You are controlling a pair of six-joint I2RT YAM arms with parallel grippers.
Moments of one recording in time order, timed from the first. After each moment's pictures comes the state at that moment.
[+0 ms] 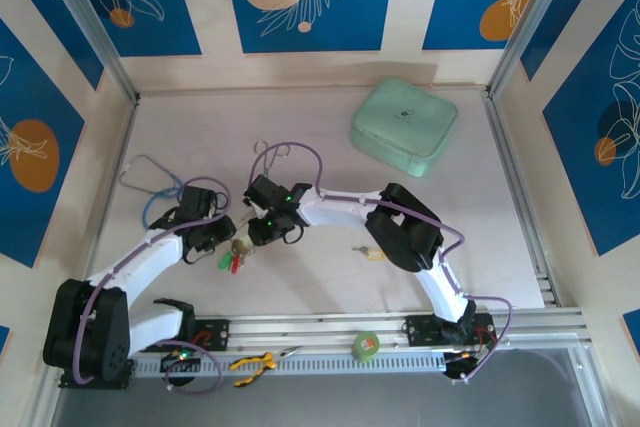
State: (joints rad) left arm -0.22 1.15 0.51 -0.44 0.07 -0.72; right arm 1.03 2.13 1.54 -0.51 -0.18 0.47
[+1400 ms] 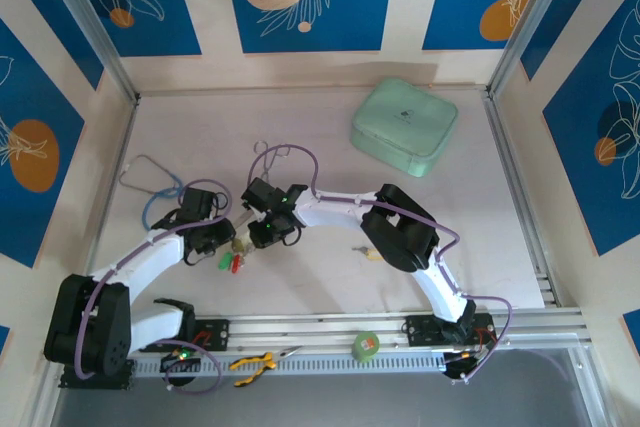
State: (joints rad) left arm -0.22 1.17 0.48 -0.41 0.07 -0.72; right arm 1.04 2.16 1.57 -0.56 -0.17 0.47
